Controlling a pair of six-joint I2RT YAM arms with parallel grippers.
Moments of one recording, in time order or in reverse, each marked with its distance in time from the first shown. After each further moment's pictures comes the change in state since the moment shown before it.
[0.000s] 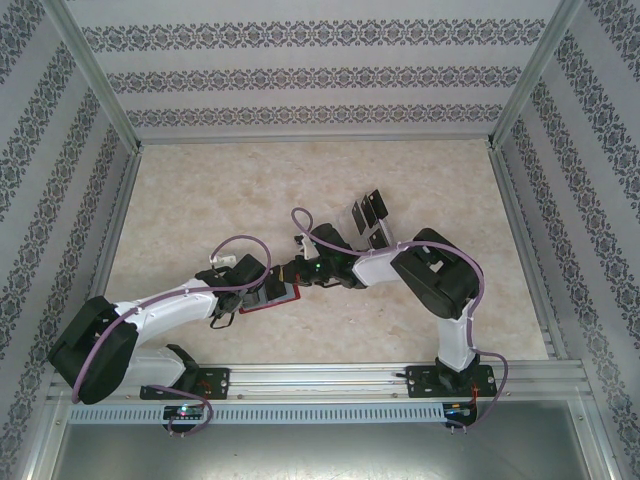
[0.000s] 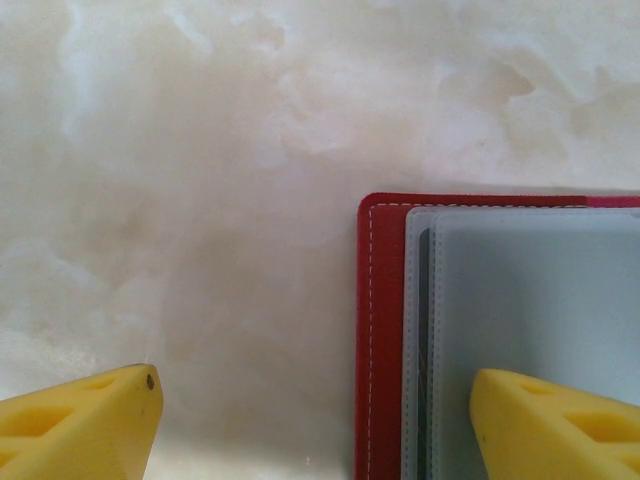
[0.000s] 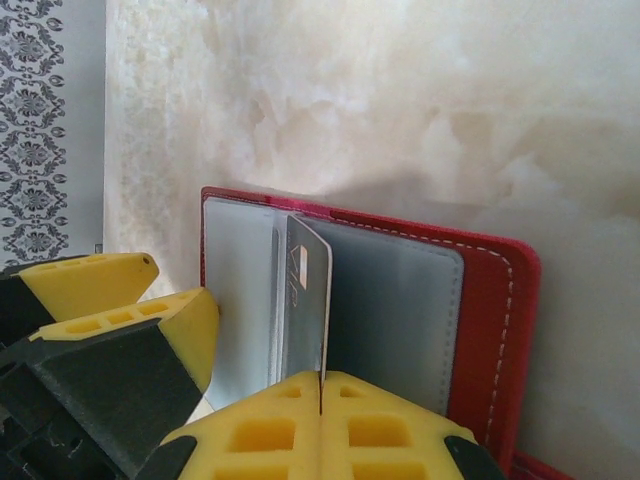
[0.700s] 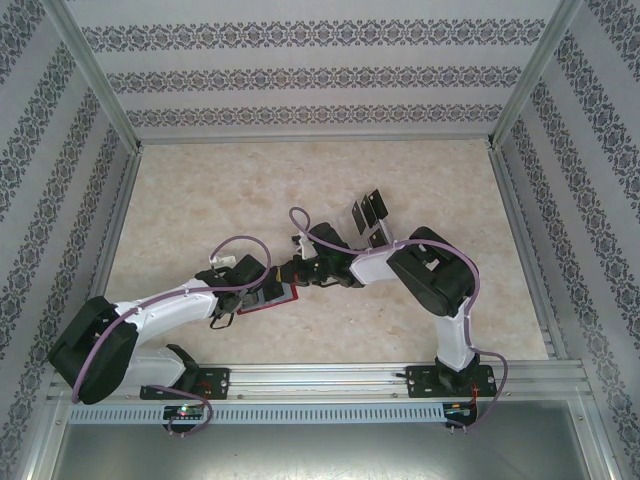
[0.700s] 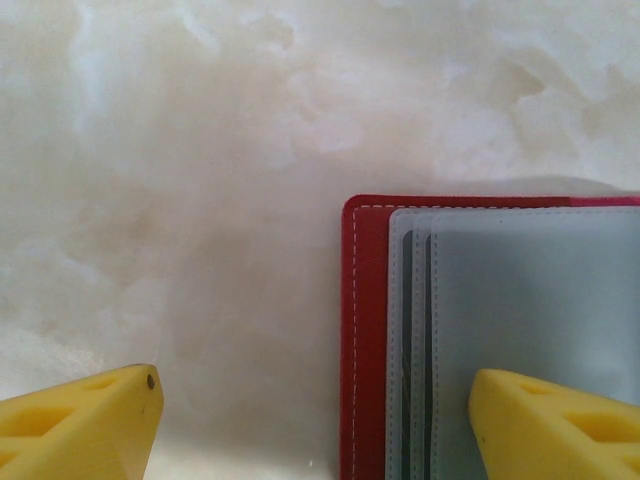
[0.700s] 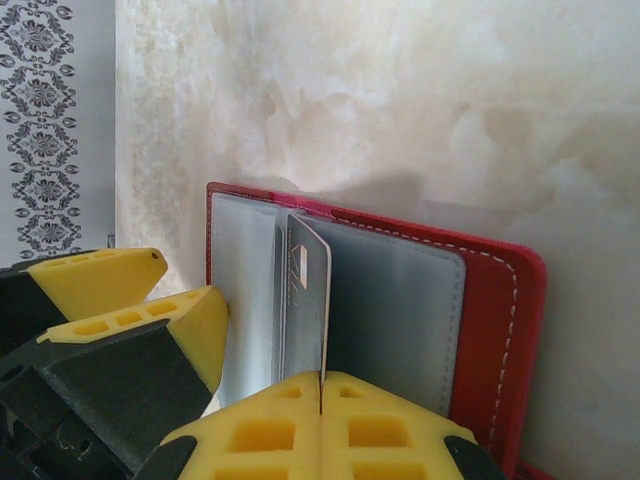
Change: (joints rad) left arm 0.000 0.000 -0.002 -0.008 -0.010 0.000; right arm 0.000 0.029 0.025 0.006 -0.037 0.008
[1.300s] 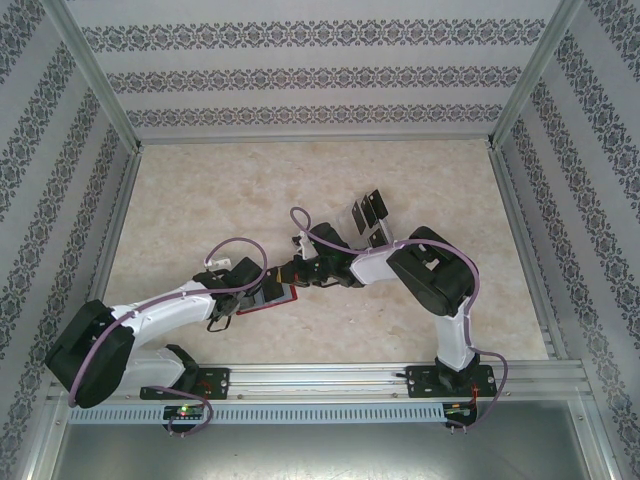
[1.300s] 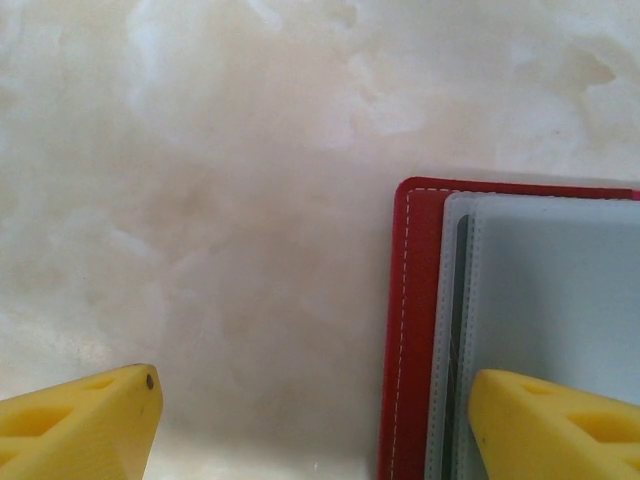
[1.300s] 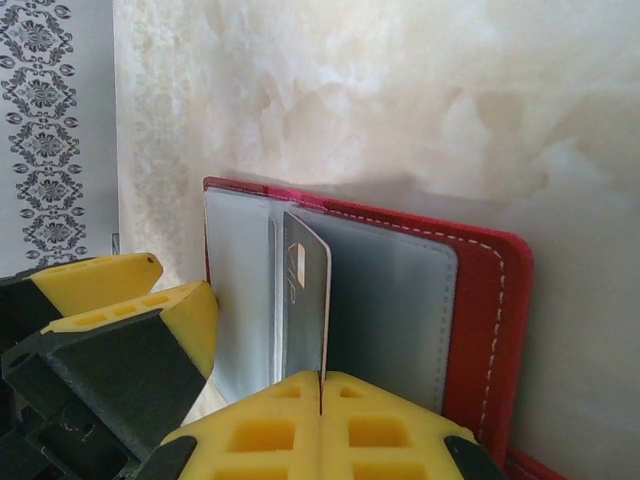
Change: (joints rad) left arm 0.000 -0.022 -0.016 -0.044 -0.015 -0.053; right arm -0.005 0.005 0.000 -0.006 -0.020 0.019
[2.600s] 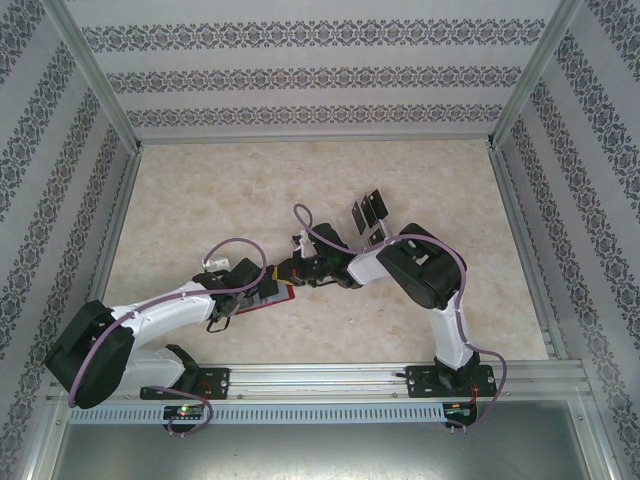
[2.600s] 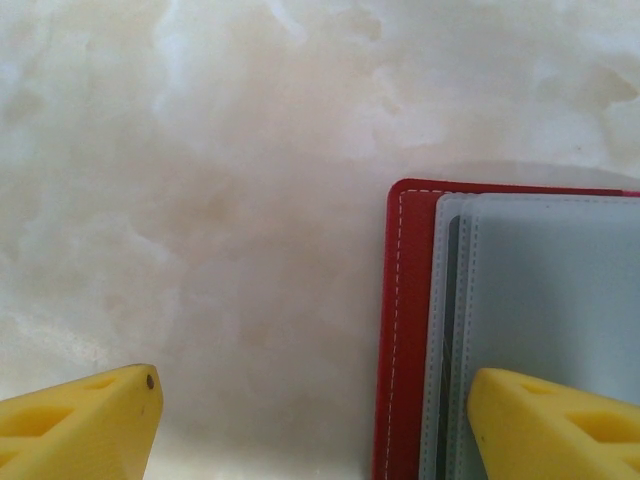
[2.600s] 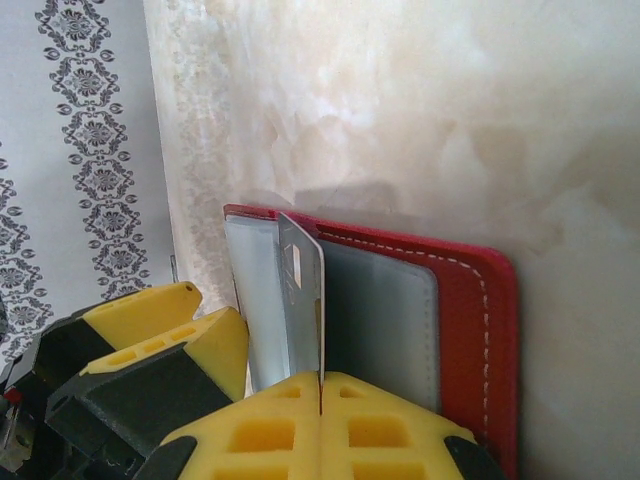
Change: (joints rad) left arm 0.000 -0.006 -0.008 0.000 -0.023 -0.019; right arm -0.012 0.084 0.009 0.174 -0.060 0.190
